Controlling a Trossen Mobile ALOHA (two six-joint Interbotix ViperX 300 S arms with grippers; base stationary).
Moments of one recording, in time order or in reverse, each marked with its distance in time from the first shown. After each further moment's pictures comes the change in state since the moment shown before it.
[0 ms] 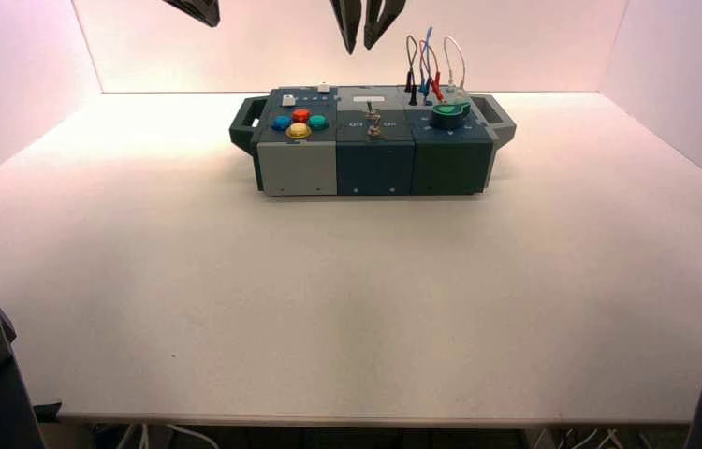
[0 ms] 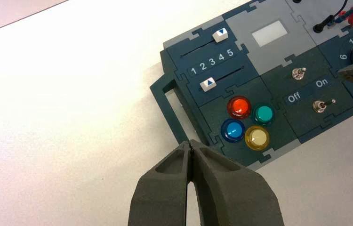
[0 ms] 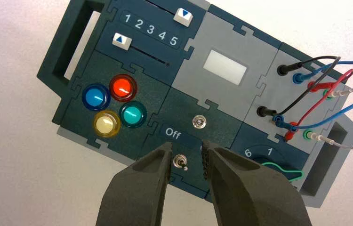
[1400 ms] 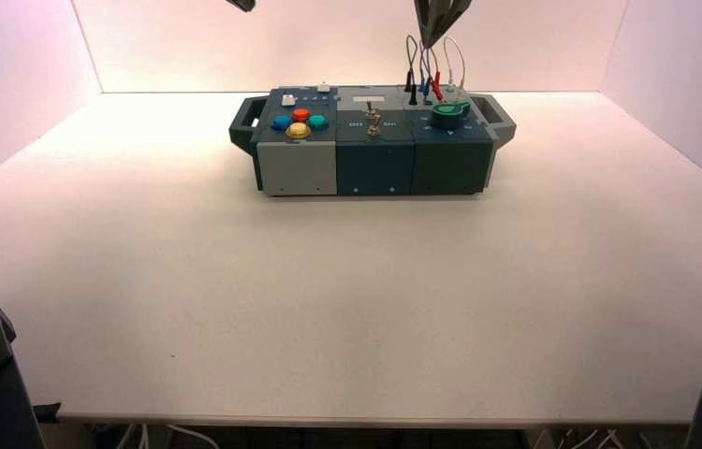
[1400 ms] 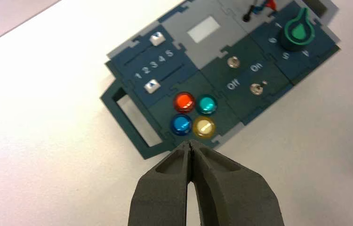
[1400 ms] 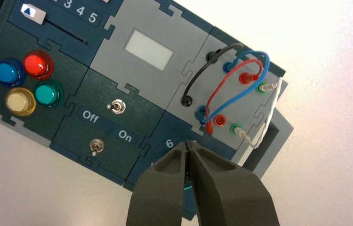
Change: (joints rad) left arm -0.144 -0.077 -0.002 0.000 0.100 0.025; right arm -0.264 0.005 -0.008 0.184 0.052 -0.428
